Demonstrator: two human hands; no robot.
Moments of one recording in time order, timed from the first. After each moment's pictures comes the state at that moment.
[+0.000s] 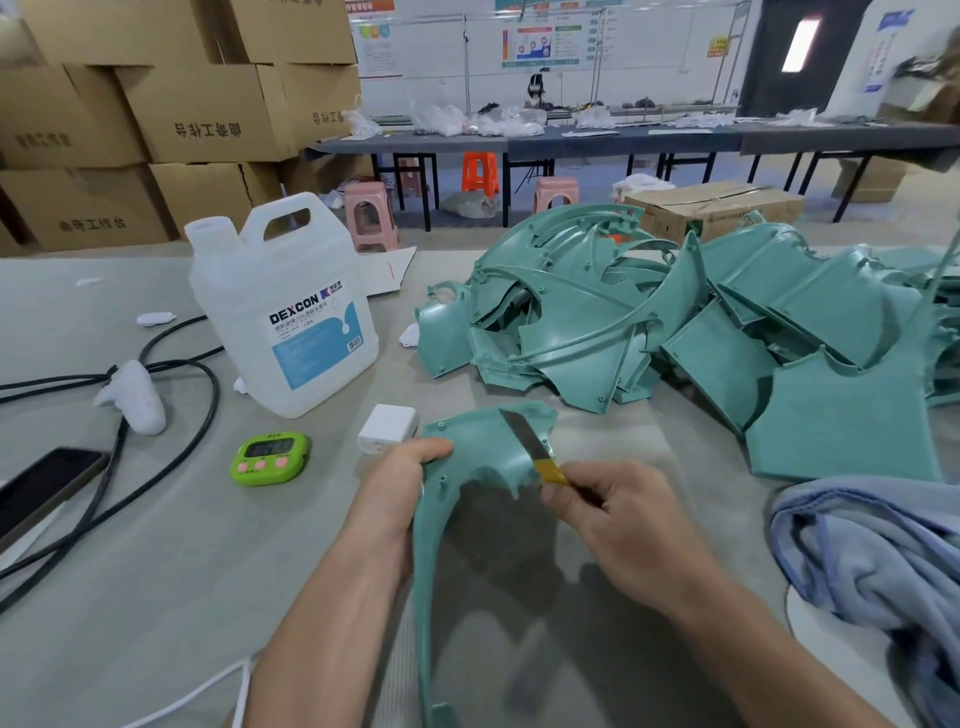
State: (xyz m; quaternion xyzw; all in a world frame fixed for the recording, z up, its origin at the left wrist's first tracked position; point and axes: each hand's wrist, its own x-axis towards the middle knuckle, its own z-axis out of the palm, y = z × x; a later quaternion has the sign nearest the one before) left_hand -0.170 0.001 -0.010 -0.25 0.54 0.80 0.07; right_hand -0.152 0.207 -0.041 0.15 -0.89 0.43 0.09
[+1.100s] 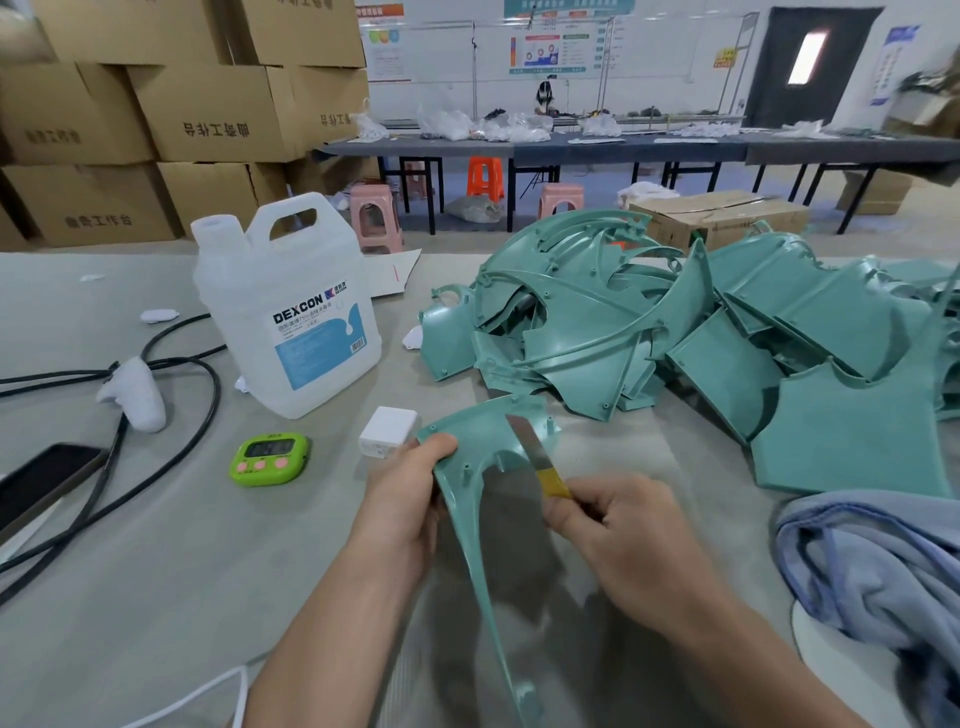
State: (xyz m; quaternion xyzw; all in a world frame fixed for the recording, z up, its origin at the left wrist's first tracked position) left_hand -0.175 0.006 -0.021 -0.23 0.51 0.83 0.02; right_hand -0.142 0.200 -0.031 0.12 -0.90 0.41 0.08
